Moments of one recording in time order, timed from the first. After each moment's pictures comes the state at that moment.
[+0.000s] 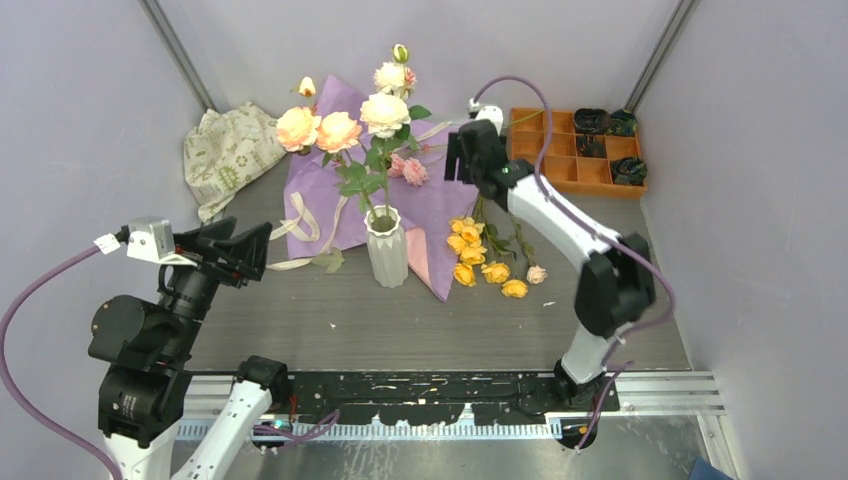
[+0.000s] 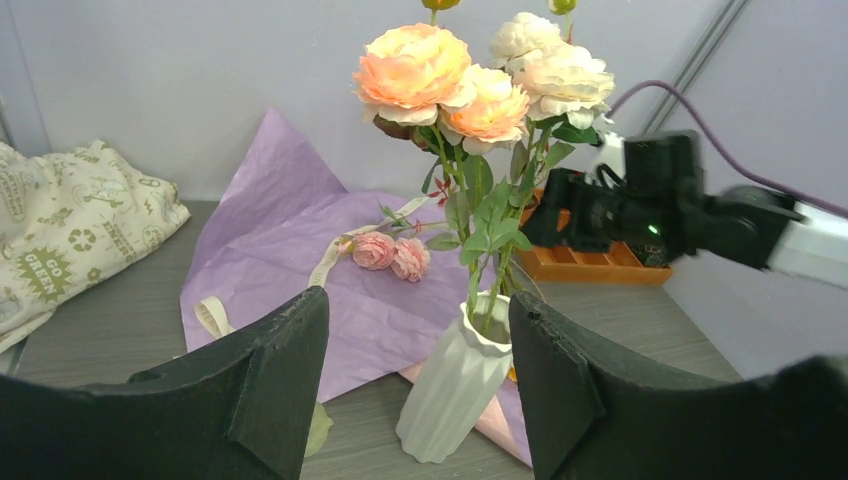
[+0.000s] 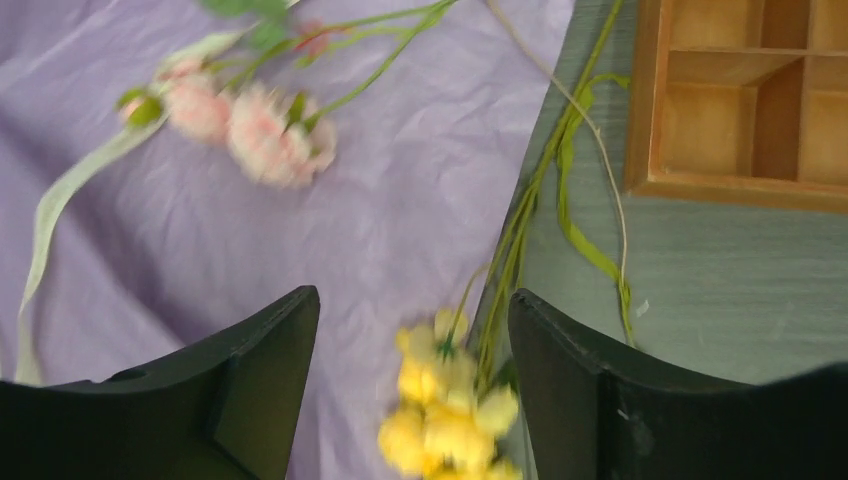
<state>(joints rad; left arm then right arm) -0.25 0.41 1.14 -0.55 0.02 -0.29 0.56 1.62 1.40 -0.34 0.38 0.34</state>
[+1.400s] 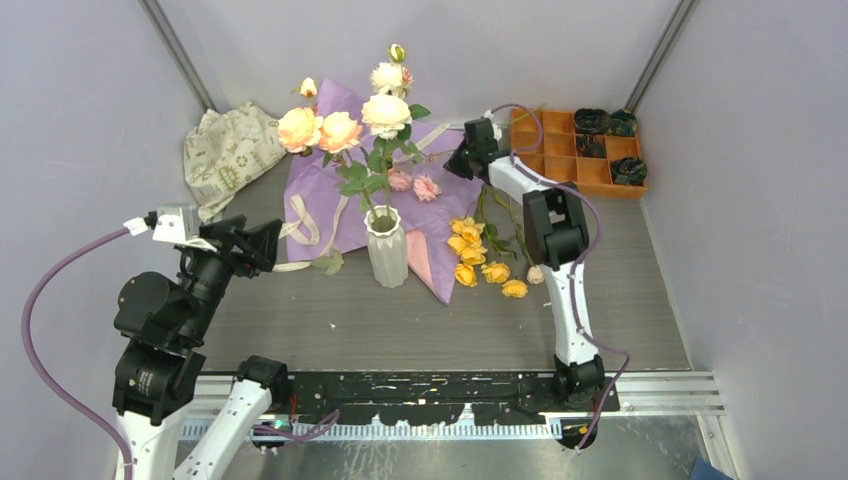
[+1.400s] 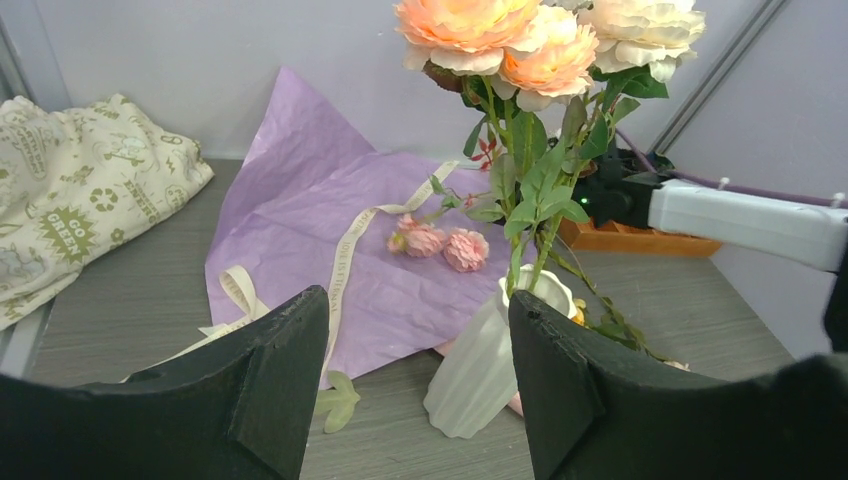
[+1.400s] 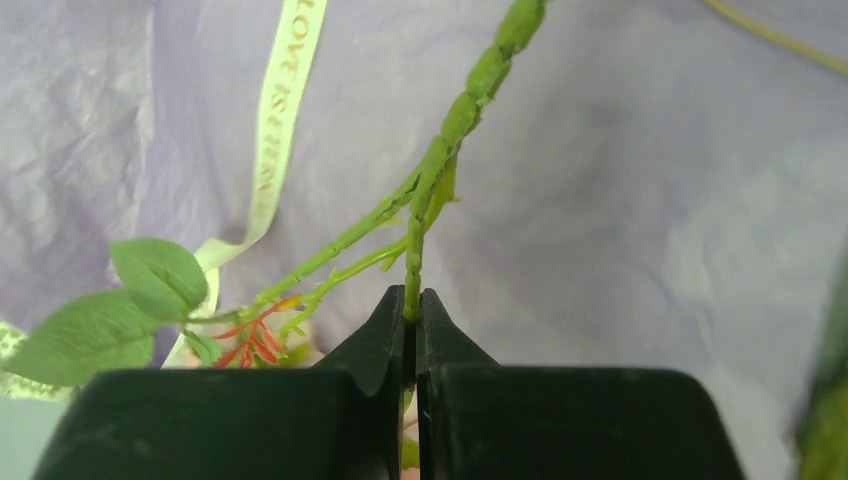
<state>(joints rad) -0.25 0.46 1.08 -0.55 -0.01 -0.25 0.32 2.45 1.97 -0.19 -0.05 0.84</state>
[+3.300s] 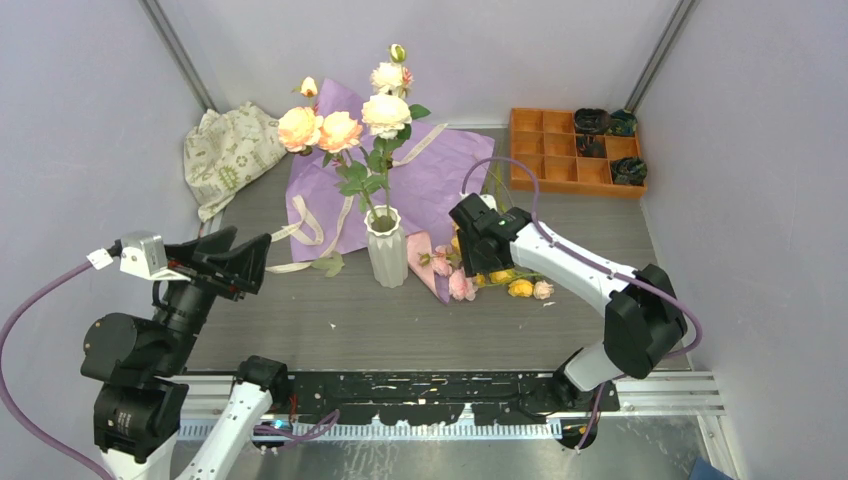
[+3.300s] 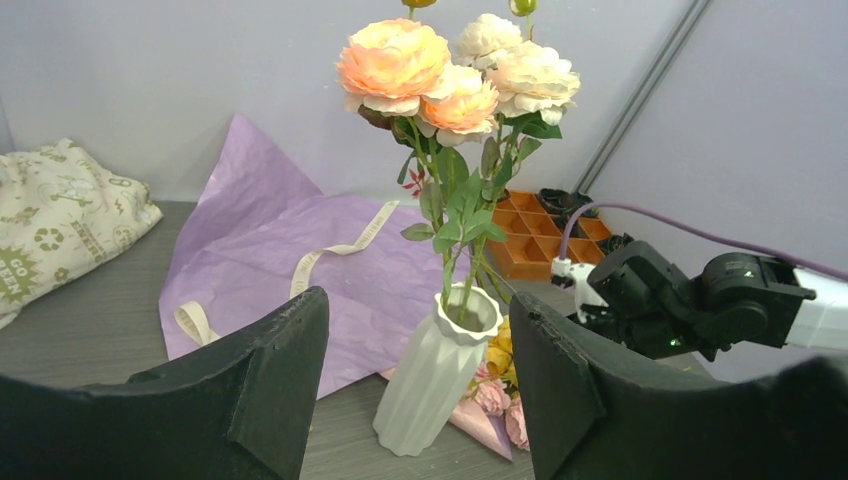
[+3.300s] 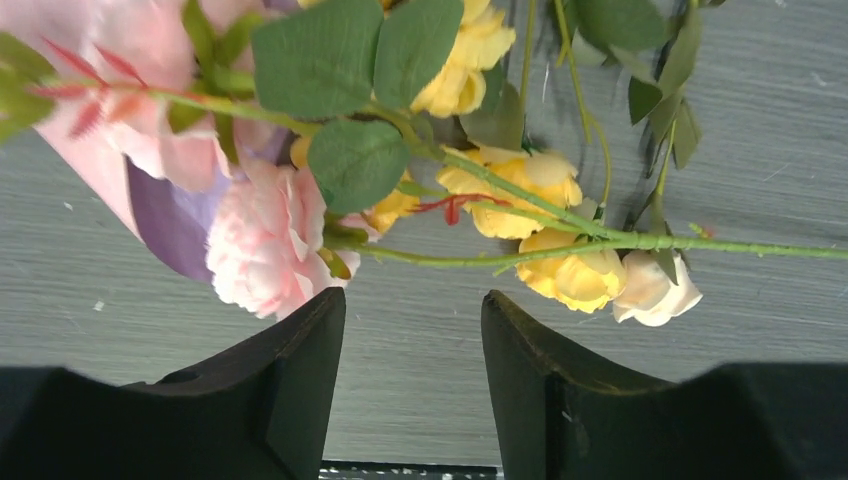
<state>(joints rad) -0.25 0.36 1.14 -0.58 0.05 -0.32 0.67 1.49 1.14 -0.84 0.29 0.45</state>
